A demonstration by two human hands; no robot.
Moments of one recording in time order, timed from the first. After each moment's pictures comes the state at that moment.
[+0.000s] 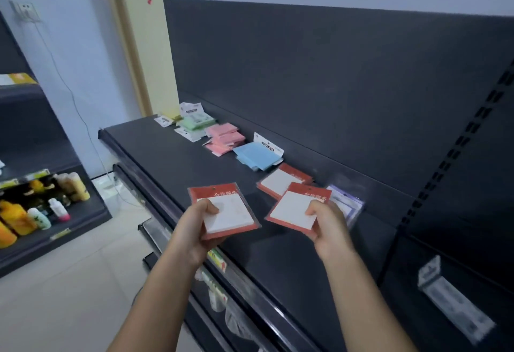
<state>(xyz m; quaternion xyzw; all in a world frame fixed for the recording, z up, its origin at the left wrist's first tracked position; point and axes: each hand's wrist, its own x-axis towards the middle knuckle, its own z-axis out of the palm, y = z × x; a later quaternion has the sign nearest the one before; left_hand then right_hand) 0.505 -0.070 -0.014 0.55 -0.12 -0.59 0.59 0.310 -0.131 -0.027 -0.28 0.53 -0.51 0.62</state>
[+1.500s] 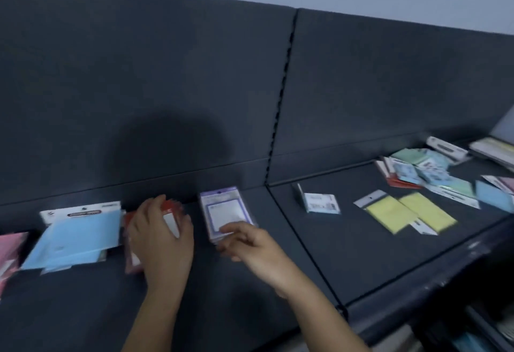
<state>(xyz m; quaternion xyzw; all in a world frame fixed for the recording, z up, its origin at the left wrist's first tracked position) 0.458 -0.244 -0.037 0.47 -0.75 -0.25 0.40 0.364 -0.125 -0.029 -0.35 0.69 -0.52 0.37</state>
